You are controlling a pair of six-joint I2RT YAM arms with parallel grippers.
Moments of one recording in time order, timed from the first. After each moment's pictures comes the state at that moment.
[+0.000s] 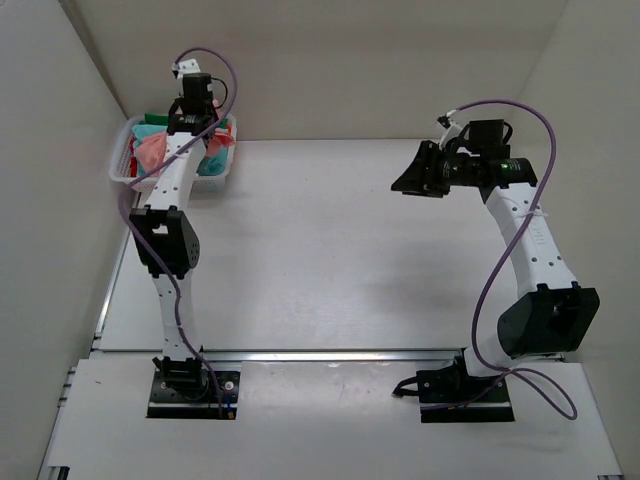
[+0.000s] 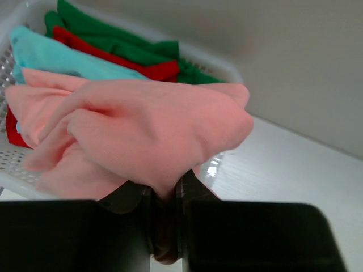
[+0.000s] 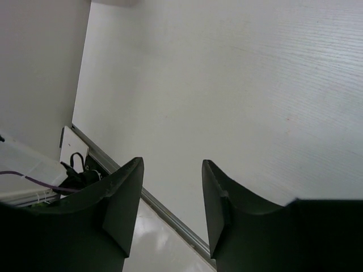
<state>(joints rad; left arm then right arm) -0.07 2.23 2.26 -0.52 -0.40 -0.24 0.08 1.49 1.55 -0.78 -0.71 0.30</state>
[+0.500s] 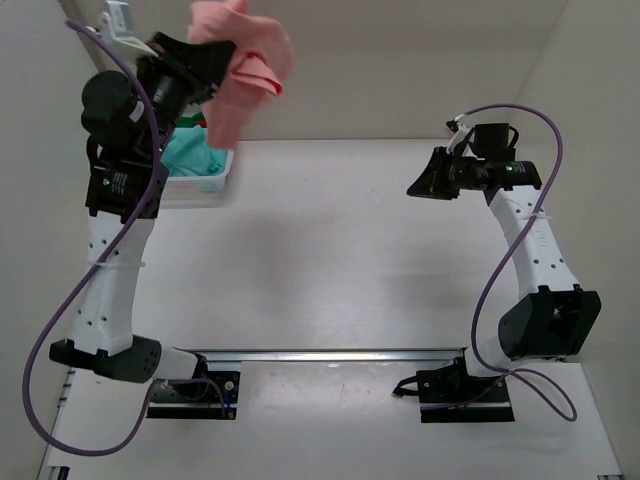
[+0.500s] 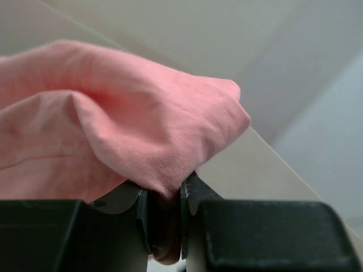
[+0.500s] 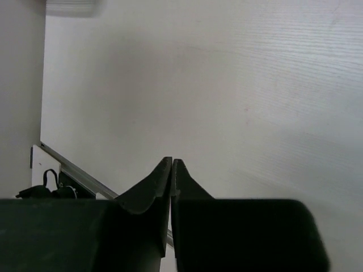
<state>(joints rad) -0.24 1.44 2.03 -0.28 0.06 -0.71 0.04 1.48 1.52 -0.80 -0.60 0.27</state>
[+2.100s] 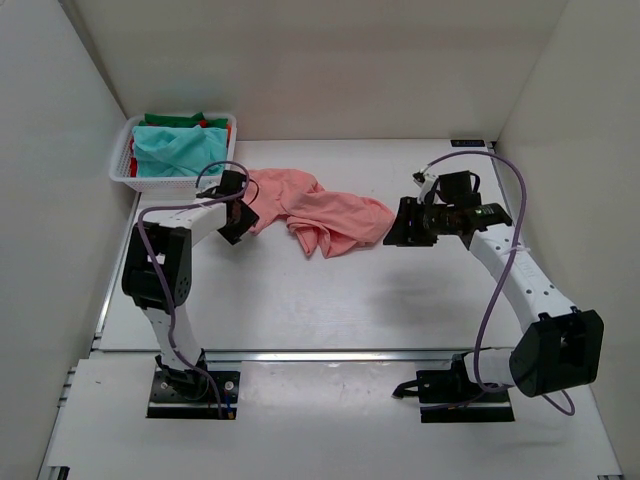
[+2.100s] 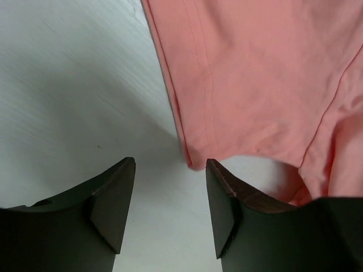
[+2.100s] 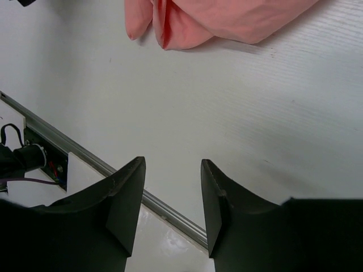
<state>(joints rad) -0.21 1.86 1.22 -0.46 -0.23 -0.98 0.21 1.31 1.11 -0.70 -0.50 0.26</state>
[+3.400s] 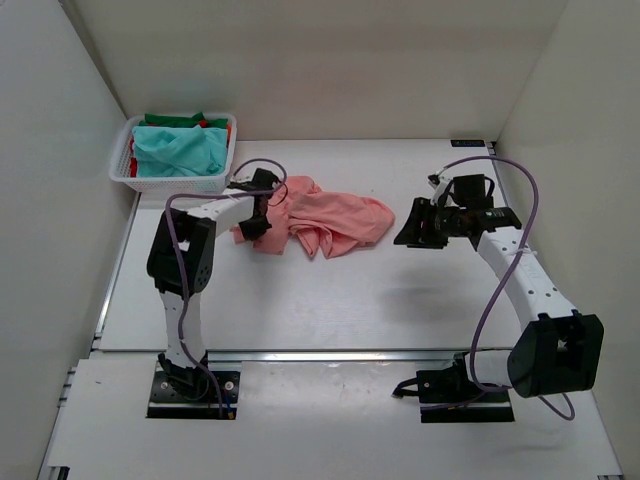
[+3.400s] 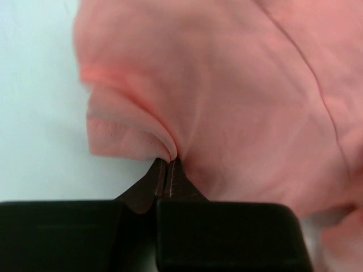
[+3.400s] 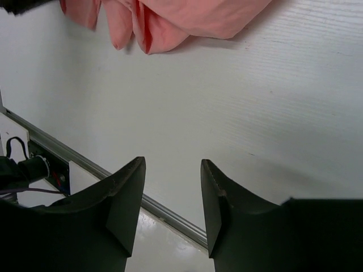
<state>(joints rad) -0.33 2.07 1.48 -0.66 -0.40 -0.68 0.12 1.29 1.07 -0.69 -0.53 0.27</state>
